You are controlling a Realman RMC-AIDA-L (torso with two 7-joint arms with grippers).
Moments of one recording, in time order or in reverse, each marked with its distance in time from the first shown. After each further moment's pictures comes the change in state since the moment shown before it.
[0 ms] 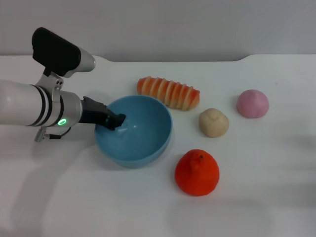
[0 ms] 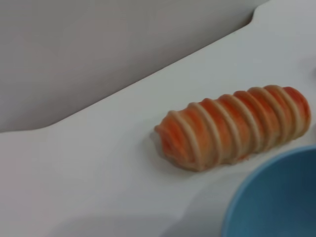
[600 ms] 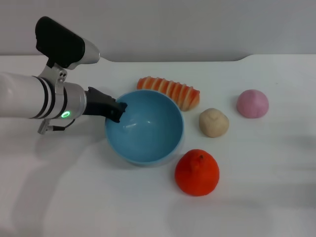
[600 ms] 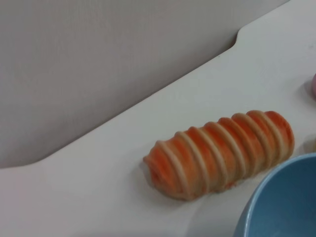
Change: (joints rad) left arm 0.005 0.001 0.010 0.069 -0.001 0.011 0.004; right arm -0.002 -0.001 0.000 0.000 0.000 0.000 0.000
